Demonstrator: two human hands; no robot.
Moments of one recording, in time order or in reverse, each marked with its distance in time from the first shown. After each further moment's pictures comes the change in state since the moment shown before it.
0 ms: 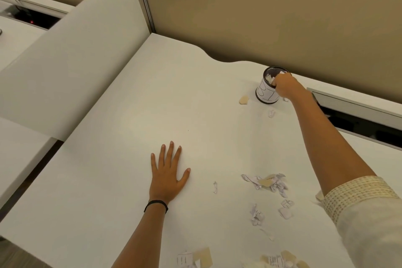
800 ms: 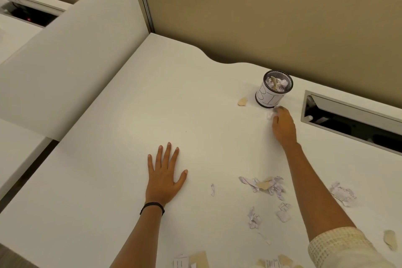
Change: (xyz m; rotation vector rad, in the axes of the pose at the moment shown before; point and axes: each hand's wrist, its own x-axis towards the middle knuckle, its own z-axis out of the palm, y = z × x) left_hand 0.001 -0.003 0.006 -0.009 0.019 0.005; right_hand -0.054 0.032 0.115 0.537 0.286 0.136
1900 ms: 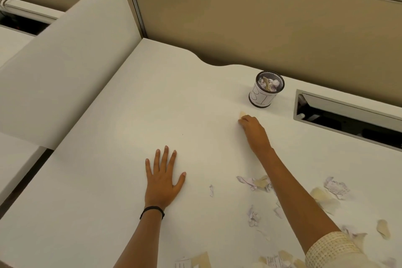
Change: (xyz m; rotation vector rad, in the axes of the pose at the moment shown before) left_hand -0.001 0.002 -0.003 0.008 0.001 0.000; right_hand -0.036 -0.028 0.042 -0.427 -0.151 -0.498
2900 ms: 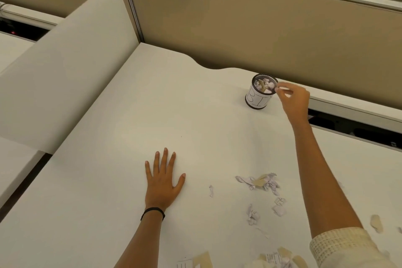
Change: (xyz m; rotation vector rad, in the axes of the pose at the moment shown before) left_hand -0.001 0.002 -0.006 -0.031 -0.018 -0.005; right_hand 0.022 0.044 -0.128 0.655 0.479 0.403
